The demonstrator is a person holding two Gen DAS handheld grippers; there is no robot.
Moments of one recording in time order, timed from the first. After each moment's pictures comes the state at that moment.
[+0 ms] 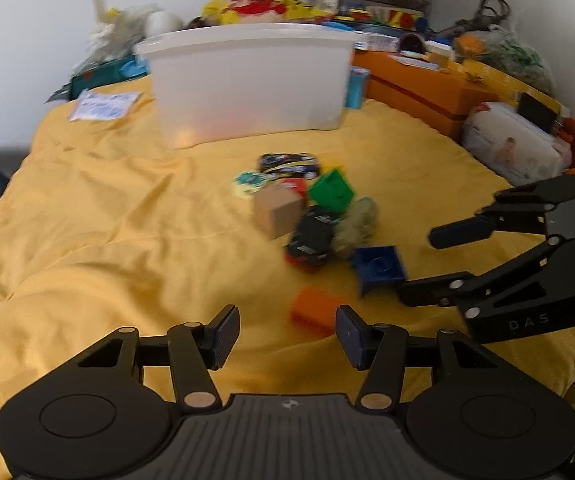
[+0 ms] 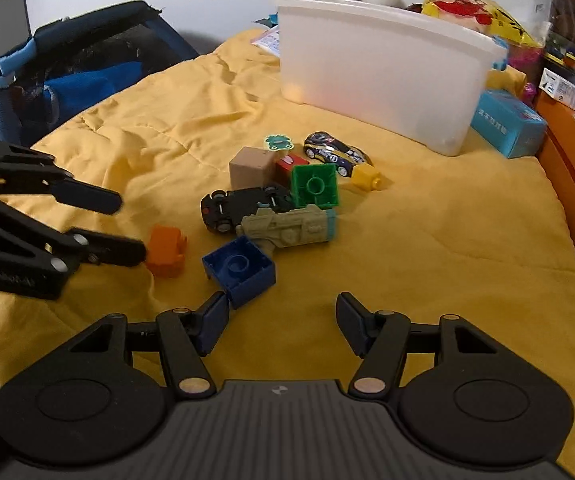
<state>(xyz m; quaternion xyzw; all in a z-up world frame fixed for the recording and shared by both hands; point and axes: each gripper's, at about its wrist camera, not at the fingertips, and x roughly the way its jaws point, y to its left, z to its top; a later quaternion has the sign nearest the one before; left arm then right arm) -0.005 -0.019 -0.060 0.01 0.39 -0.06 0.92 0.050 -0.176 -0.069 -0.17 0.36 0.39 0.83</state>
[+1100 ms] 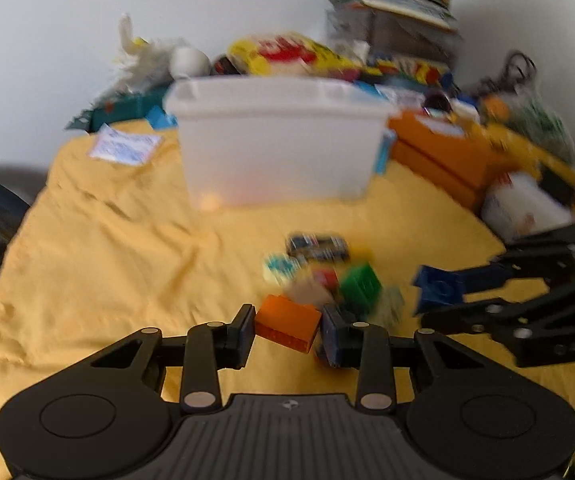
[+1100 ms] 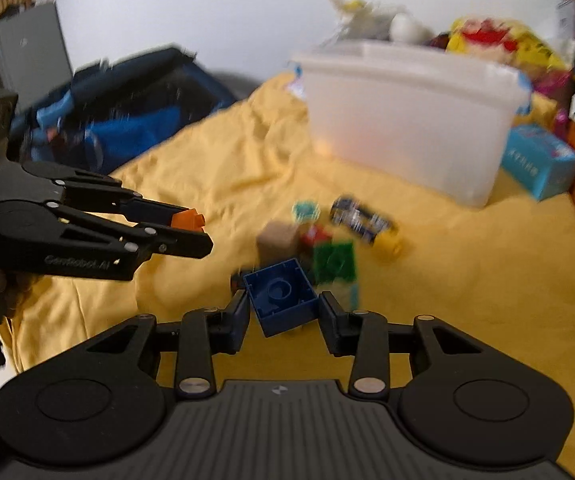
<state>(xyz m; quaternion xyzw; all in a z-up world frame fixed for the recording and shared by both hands) 0.031 0.008 -0.015 -0.03 0.34 -0.02 0.94 0.079 -0.179 -0.026 -0.11 0.33 0.46 0.81</state>
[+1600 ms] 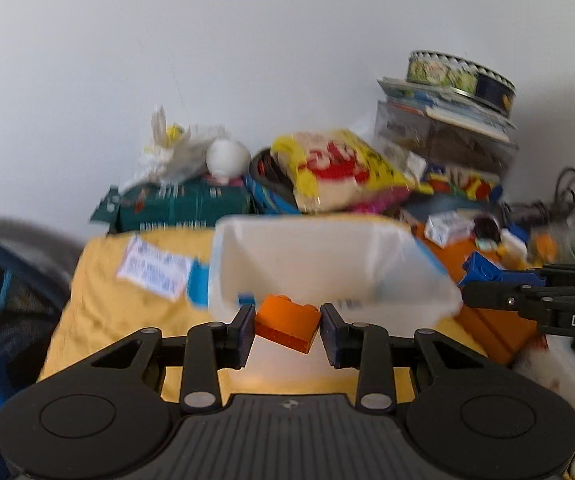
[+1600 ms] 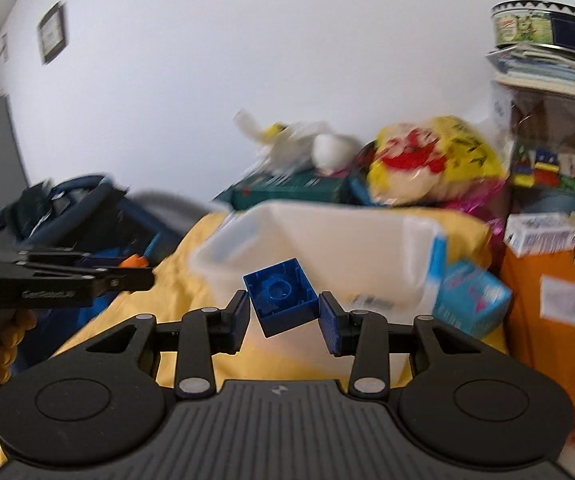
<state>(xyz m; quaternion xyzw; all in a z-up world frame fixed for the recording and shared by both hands) 0.143 0.047 0.095 -0.05 0.26 0.02 0.96 0.200 -0.165 0.084 -0.03 0.26 0.40 0.88</state>
